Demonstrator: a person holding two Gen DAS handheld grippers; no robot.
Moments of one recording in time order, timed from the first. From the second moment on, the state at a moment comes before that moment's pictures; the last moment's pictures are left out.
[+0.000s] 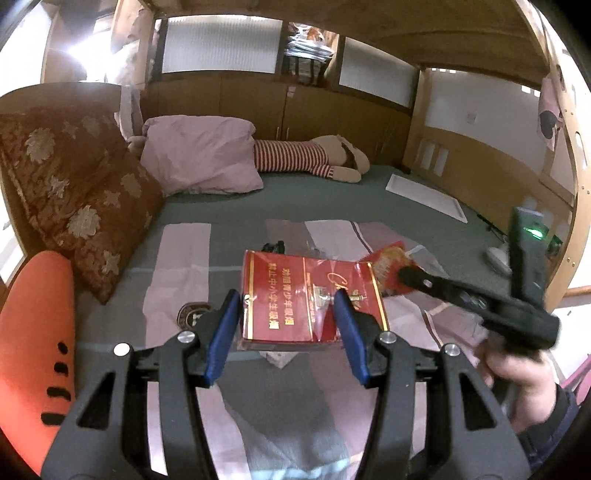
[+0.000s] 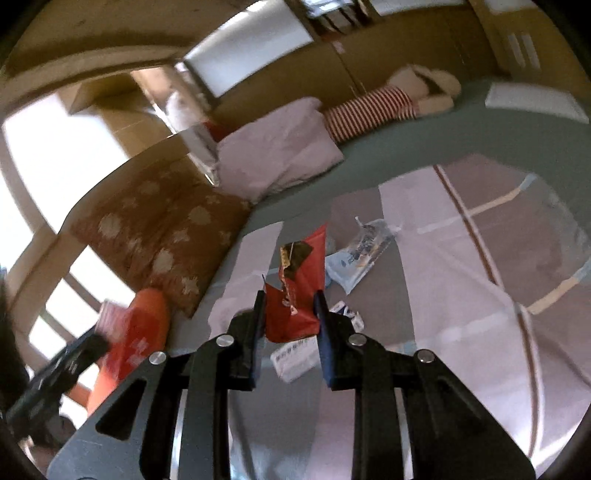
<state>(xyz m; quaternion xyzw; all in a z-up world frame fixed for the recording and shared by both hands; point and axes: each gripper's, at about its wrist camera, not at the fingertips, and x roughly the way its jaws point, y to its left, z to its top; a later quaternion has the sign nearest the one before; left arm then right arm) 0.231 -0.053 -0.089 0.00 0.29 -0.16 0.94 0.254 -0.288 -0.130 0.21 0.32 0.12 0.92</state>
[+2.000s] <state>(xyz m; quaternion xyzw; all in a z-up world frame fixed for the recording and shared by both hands) 0.077 -0.384 -0.134 0.16 0.34 -0.56 0.73 -0.083 -0.478 -0.077 0.12 0.29 -0.18 0.93</state>
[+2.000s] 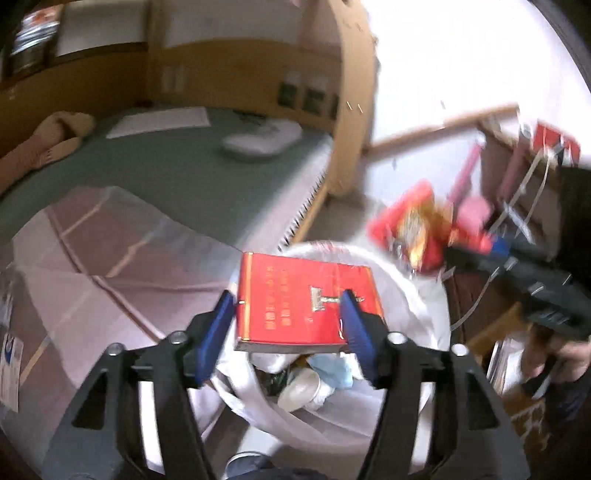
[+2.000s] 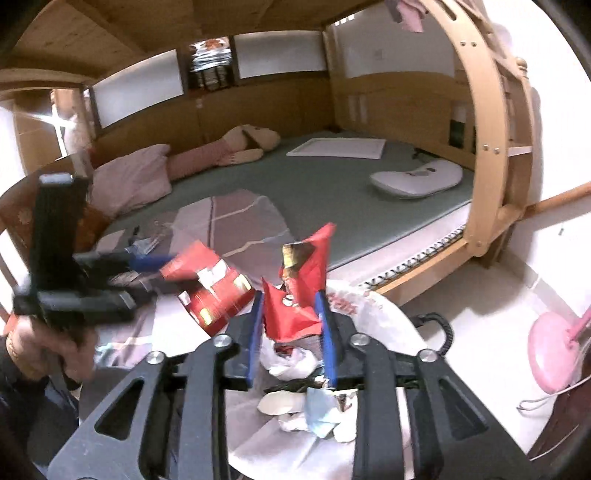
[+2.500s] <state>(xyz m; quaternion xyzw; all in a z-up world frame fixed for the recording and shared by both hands) 0.203 -0.159 -0.085 0.04 0.28 -0.25 0.93 -0.005 -0.422 -0.060 0.16 0.20 -0.09 0.96</state>
